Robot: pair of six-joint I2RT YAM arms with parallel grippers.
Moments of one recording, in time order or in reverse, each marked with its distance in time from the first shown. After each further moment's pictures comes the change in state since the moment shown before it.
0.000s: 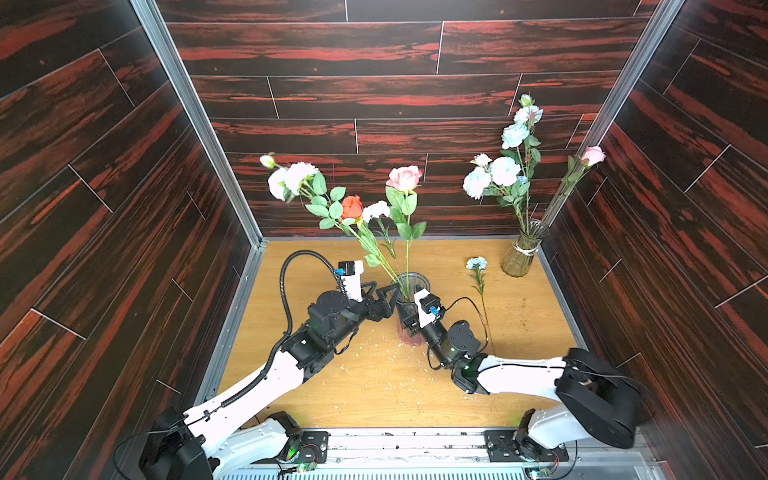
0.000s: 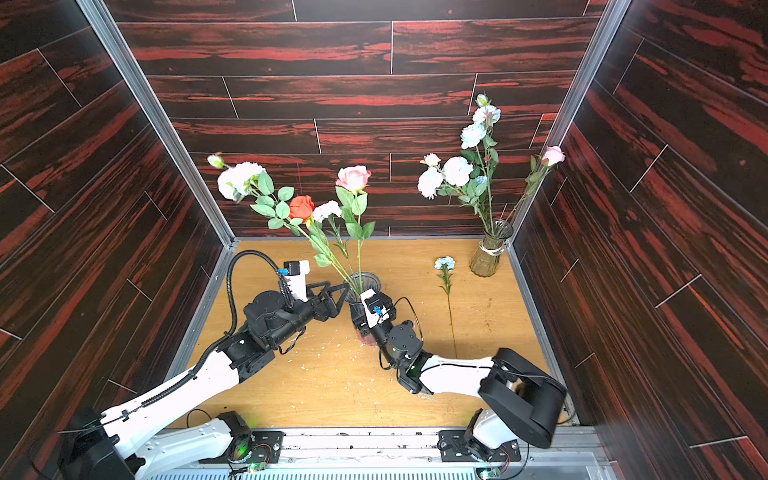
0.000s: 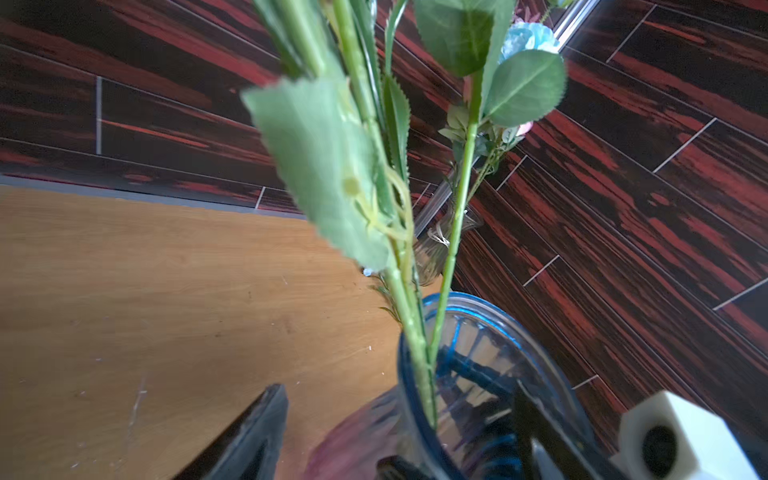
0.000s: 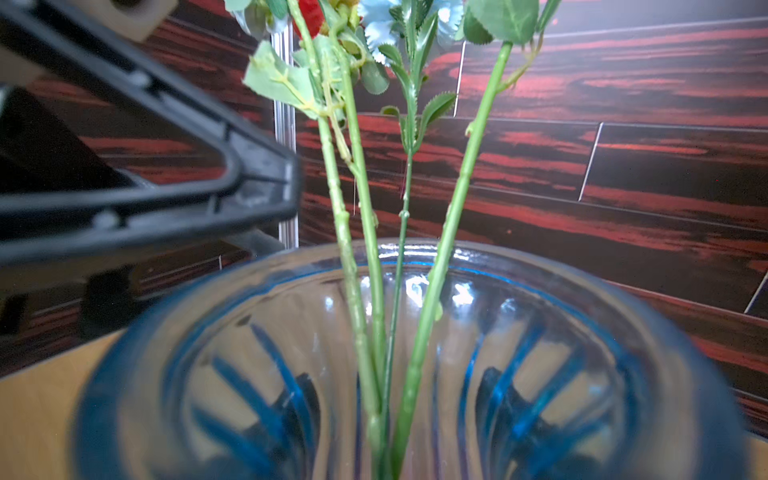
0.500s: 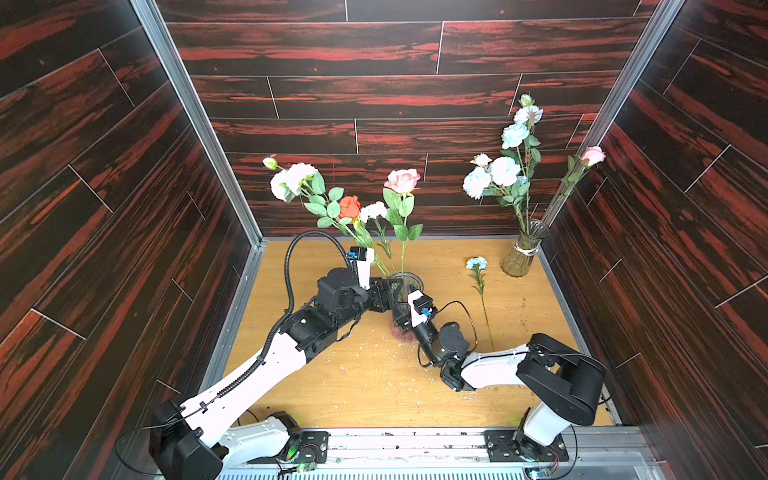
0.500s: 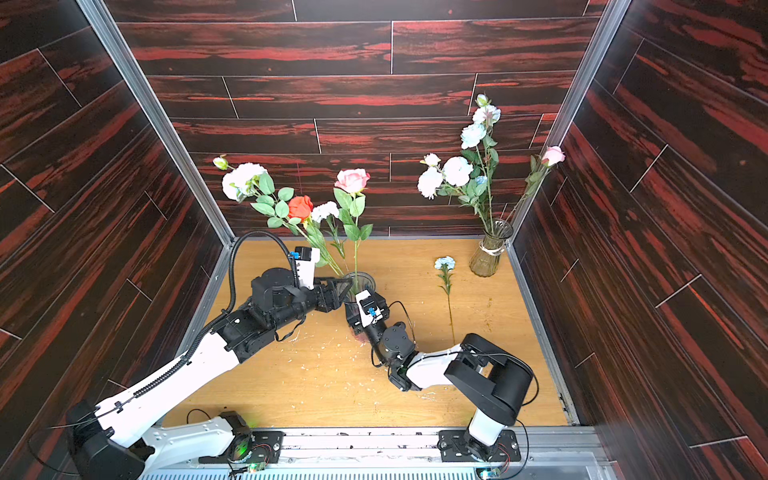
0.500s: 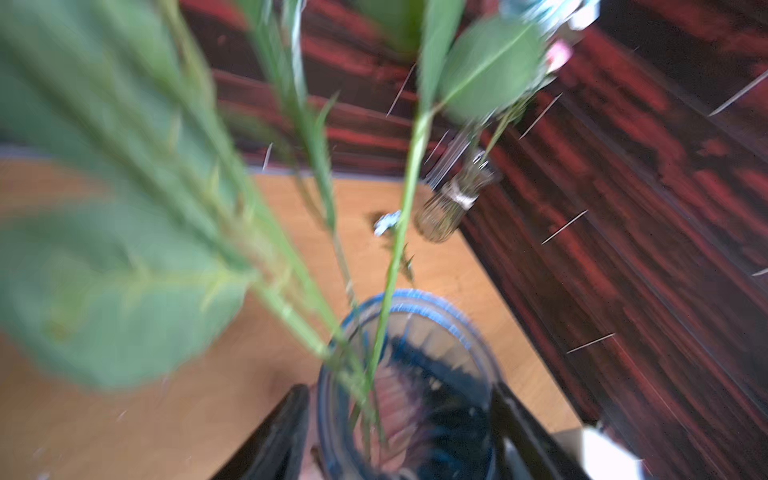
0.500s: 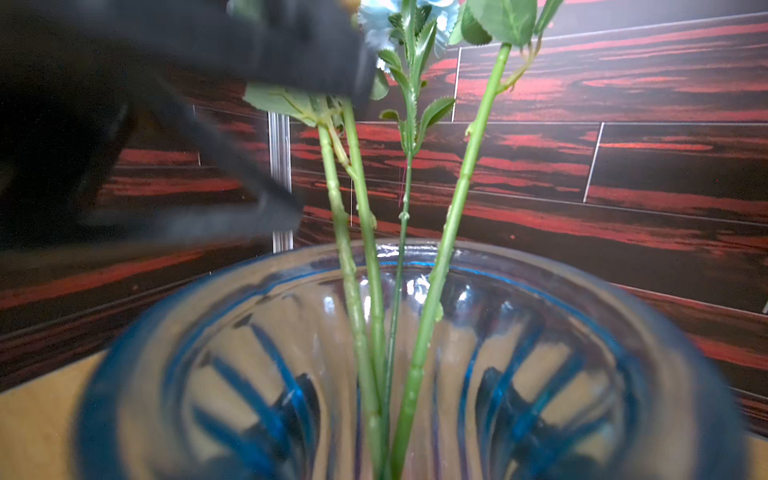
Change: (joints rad) left arm 0.002 0.074 0.268 -0.441 0.009 0.050; right arm 0.000 0.177 0.060 0.172 0.004 0.000
